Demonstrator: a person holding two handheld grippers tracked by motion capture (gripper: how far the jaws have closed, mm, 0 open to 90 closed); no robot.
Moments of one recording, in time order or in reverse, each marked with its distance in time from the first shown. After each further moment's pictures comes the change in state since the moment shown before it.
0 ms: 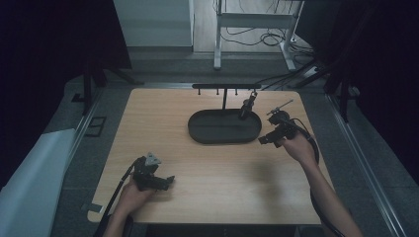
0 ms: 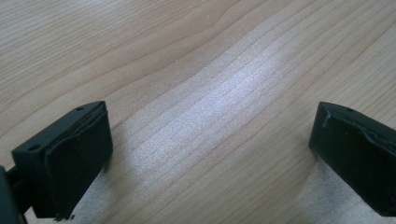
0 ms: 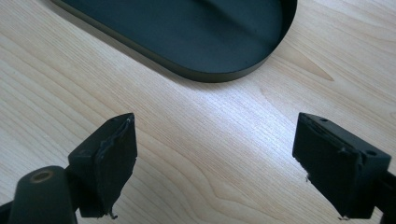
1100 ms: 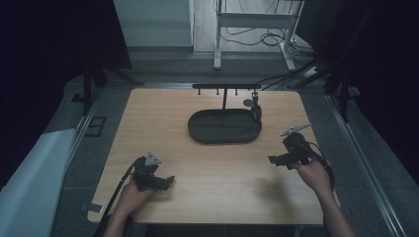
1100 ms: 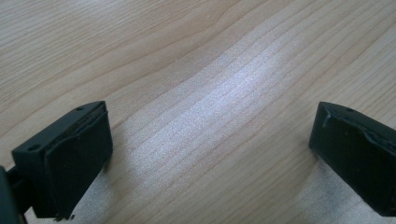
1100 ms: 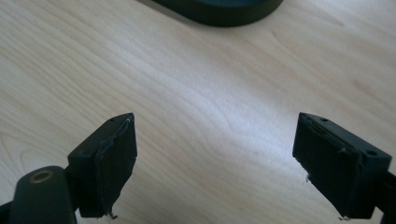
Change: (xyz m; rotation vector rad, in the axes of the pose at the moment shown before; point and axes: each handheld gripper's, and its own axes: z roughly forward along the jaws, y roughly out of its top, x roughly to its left) left arm 0.000 0.000 0.000 0.001 0.000 0.001; right arm 0.012 -0.078 -0.018 -0.094 0.007 0.002
